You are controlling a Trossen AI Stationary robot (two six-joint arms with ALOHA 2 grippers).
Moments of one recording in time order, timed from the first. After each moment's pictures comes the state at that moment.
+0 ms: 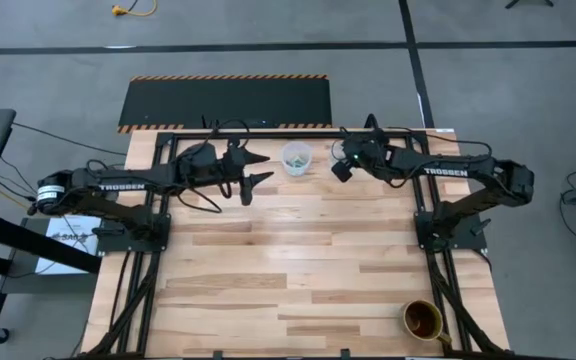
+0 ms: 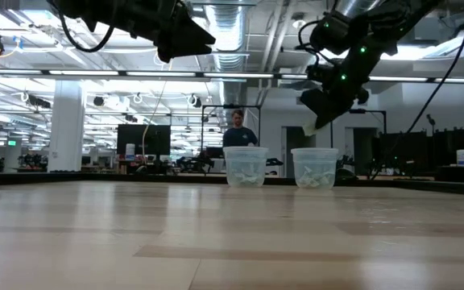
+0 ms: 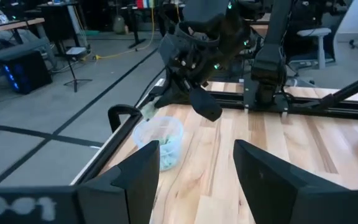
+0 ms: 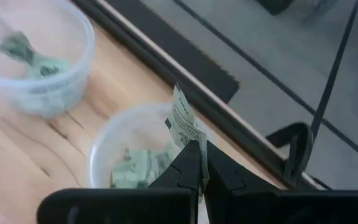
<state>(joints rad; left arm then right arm) 0.26 1.17 0.77 0.26 -0.02 0.06 -0.40 1.36 0.83 -0.31 0.55 0.10</state>
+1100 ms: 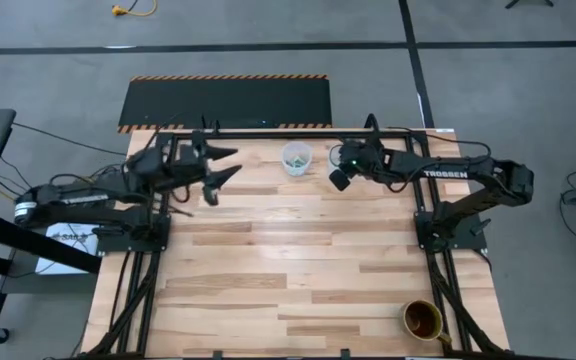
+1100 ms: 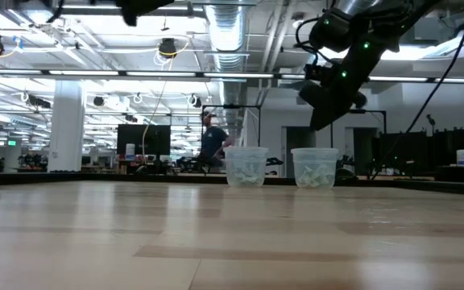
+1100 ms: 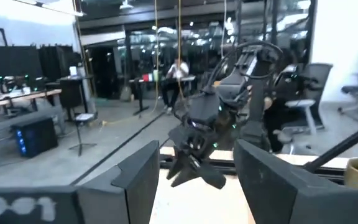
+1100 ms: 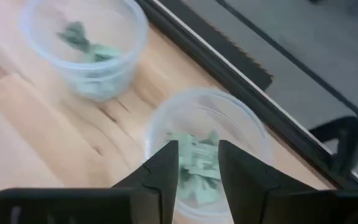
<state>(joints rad) 0.23 0.81 0.66 0.30 -0.04 0.06 -0.36 1.36 0.83 -0.35 0.45 0.16</state>
